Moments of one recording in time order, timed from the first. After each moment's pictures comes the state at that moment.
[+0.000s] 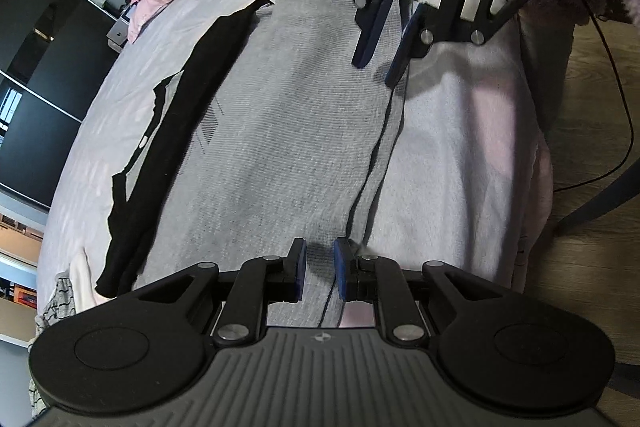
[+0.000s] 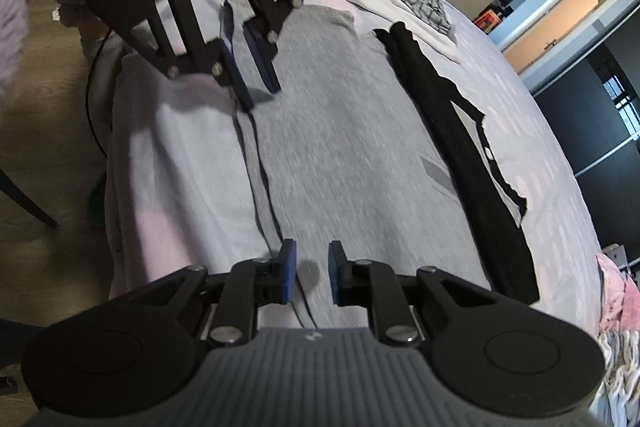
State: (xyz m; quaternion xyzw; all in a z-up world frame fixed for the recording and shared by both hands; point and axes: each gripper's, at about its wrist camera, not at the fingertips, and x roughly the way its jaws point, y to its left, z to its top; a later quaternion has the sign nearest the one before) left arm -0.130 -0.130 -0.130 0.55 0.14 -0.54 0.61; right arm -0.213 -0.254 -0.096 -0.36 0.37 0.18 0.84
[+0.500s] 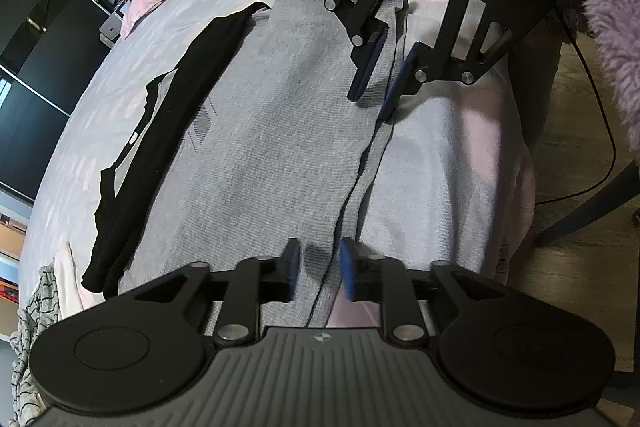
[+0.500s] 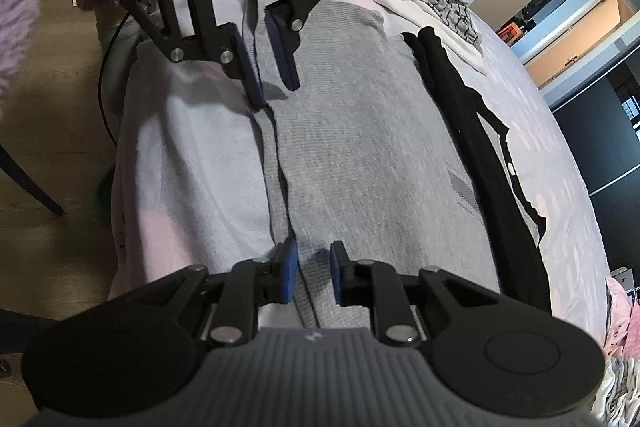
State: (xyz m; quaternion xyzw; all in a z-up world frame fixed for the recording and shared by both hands) left arm -0.130 -0.123 -0.121 0.53 0.16 -0.56 0.62; right arm -0.206 -0.248 -0.106 -0.38 0.37 0.20 0.83
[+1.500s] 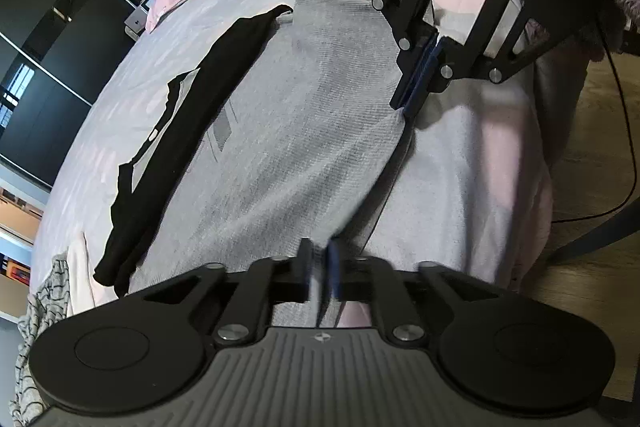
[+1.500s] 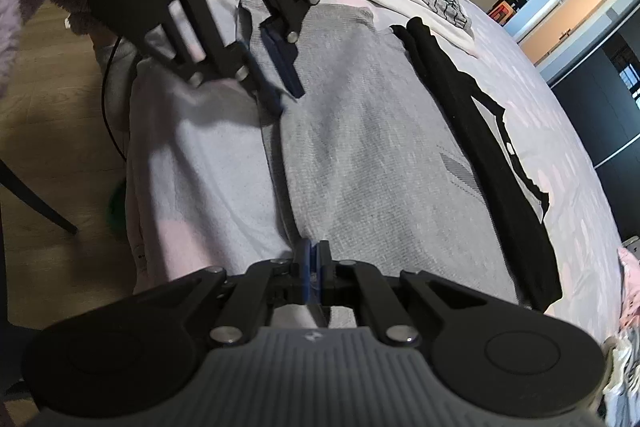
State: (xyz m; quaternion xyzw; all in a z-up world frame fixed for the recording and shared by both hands) left arm -0.132 -0.129 -0.118 0.52 0.16 -0.53 0.65; right arm -0.212 -0.248 -0.099 -0.35 0.38 0.19 0.83
